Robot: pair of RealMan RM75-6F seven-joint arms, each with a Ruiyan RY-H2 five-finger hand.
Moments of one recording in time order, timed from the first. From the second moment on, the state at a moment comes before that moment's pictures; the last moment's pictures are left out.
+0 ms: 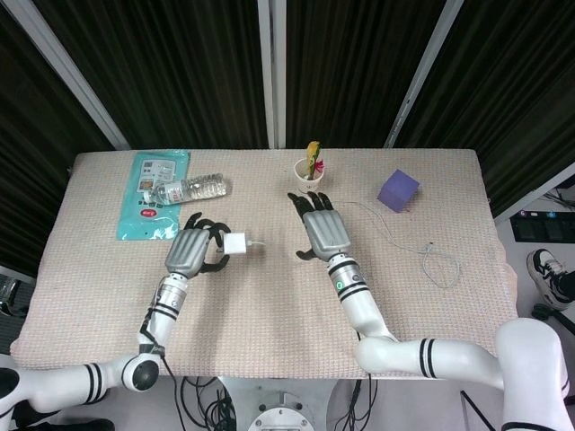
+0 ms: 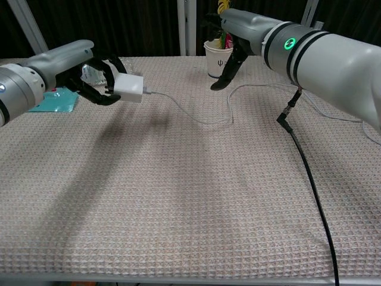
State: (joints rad) left arm -0.69 -1.64 -0.23 -1.48 1.03 1.09 0.24; right arm 0.95 -1.67 0.35 -1.58 -0.70 1.11 -0.60
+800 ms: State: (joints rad) left arm -0.49 -1.36 -0.12 -1.50 1.15 1.30 0.26; right arm 0.58 -1.20 0.11 -1.84 -1.10 1.30 -0.34
